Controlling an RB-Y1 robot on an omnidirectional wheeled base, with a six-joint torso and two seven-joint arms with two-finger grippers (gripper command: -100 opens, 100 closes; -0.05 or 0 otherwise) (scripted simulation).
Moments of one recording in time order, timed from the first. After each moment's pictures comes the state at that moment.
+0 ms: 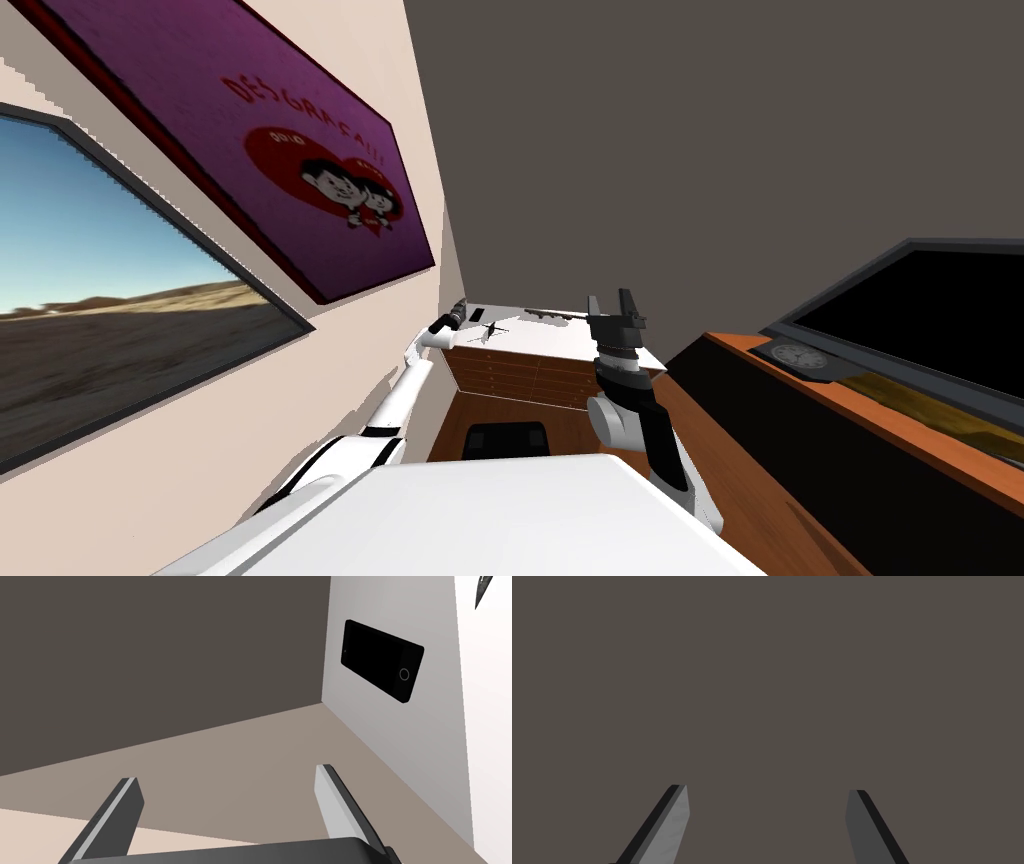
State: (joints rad) left arm -0.33 0.23 0.01 -1.46 0.07 0.42 0.08; right arm 0.48 -0.04 0.01 -2.39 -0.05 -0.45 -0.13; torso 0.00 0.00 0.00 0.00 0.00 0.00
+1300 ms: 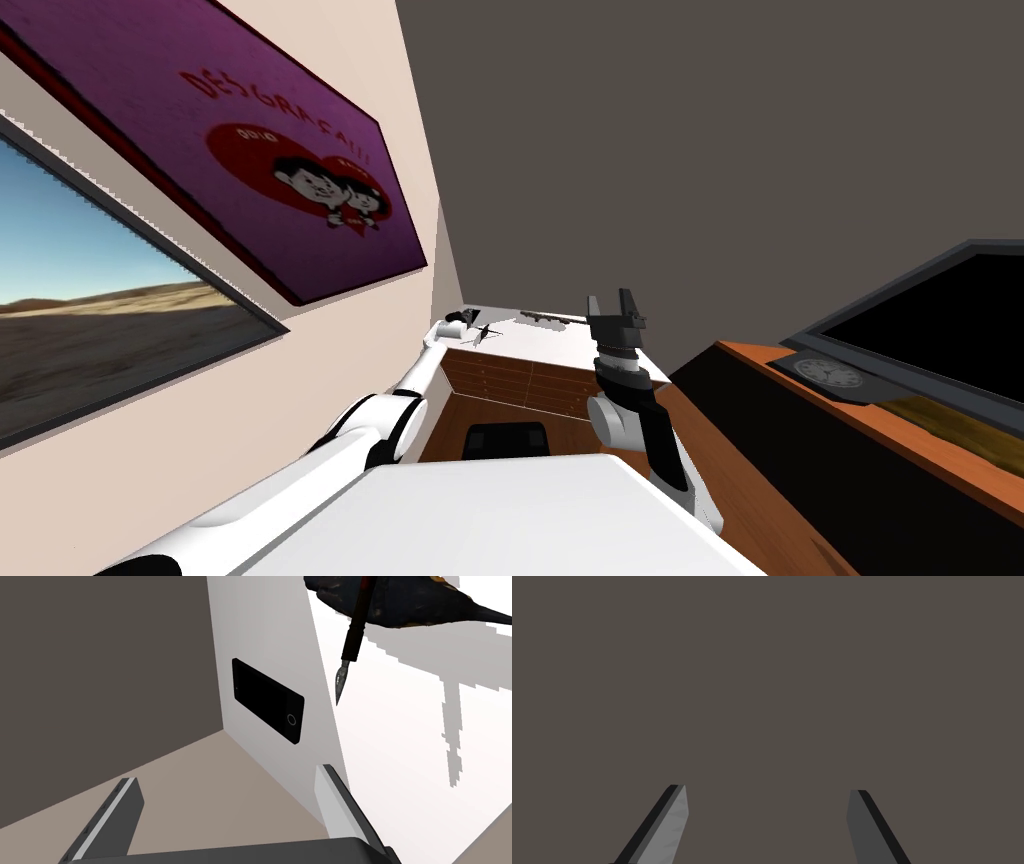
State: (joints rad) left arm -0.56 0.19 0.04 -1.07 0.06 0.62 0.05; right arm 0.48 -0.04 0.01 -2.39 -0.05 -0.45 -0.13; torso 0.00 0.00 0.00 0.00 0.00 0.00
